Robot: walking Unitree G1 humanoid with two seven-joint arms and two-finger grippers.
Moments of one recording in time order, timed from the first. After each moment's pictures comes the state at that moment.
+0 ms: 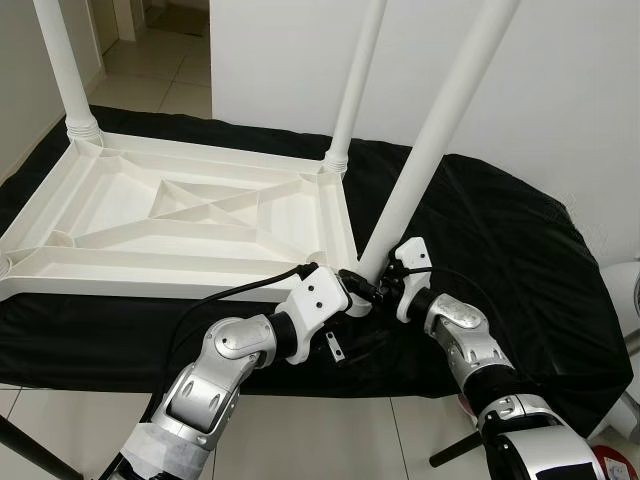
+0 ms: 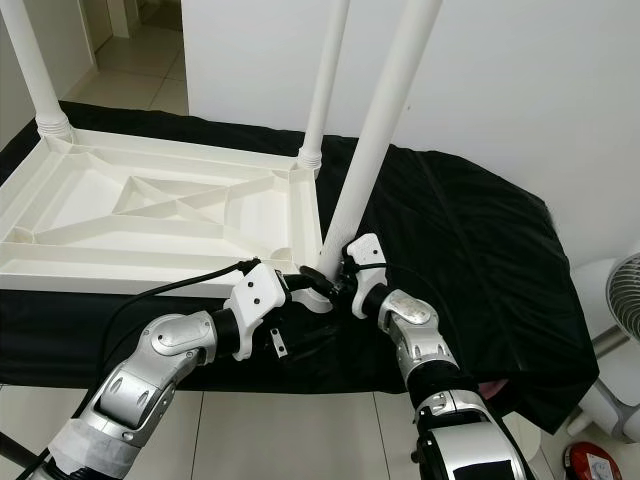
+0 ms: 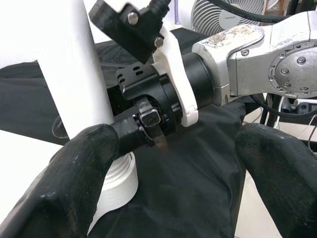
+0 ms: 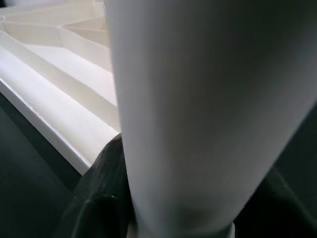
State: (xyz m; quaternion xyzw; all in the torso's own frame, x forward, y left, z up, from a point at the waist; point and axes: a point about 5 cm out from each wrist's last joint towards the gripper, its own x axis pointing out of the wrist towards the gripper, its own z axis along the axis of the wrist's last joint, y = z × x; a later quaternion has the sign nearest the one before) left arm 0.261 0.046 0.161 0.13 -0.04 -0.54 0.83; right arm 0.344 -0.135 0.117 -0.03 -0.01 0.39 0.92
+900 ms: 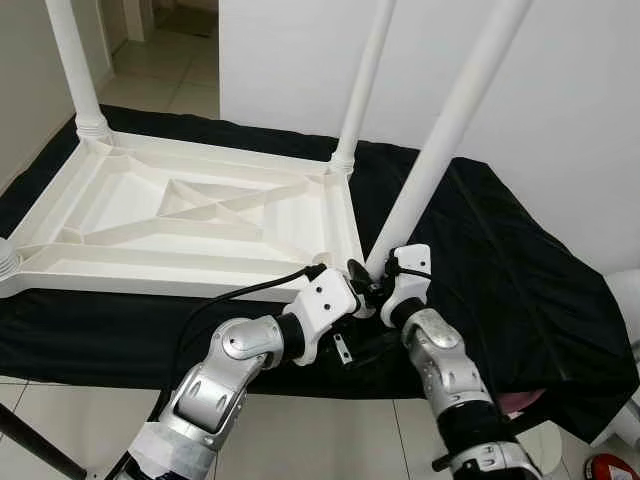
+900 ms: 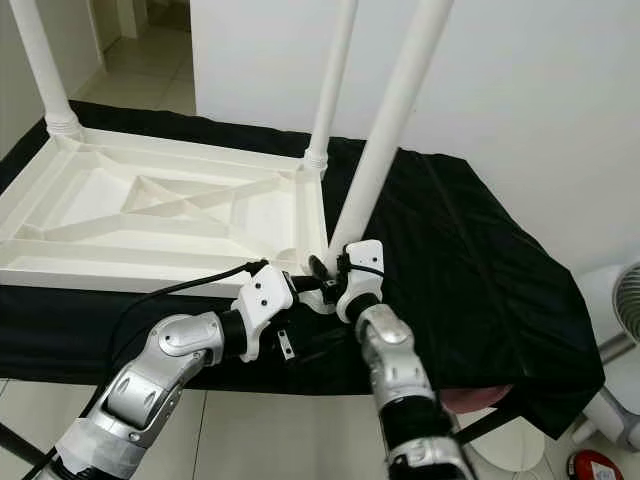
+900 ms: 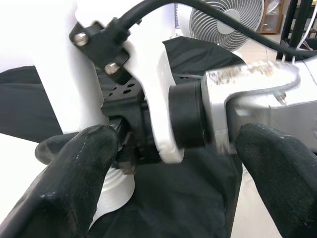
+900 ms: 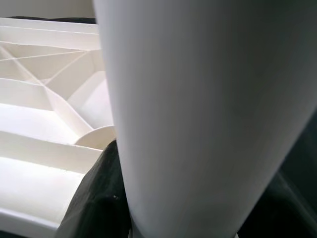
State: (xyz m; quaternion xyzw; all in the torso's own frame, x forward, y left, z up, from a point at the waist) left arm 0.259 0.038 0.161 0.12 -0.04 -0.55 0.83; right arm 0.324 -0.115 0.114 0.04 0.02 0.11 0.99
